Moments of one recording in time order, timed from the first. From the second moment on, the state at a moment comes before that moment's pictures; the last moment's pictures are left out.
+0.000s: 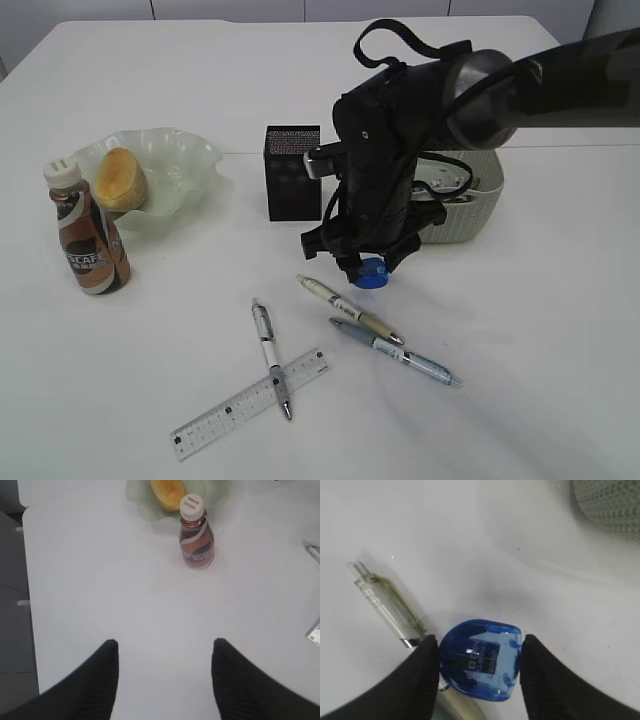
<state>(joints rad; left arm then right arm) -0.19 0.92 -1.13 0.15 1.16 0.08 0.54 2.18 -1.65 -0.19 0.93 0.41</state>
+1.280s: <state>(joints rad) -0.19 0.92 -1.13 0.14 1.15 0.08 0.54 2.20 -1.77 -0.19 0.94 0.34</state>
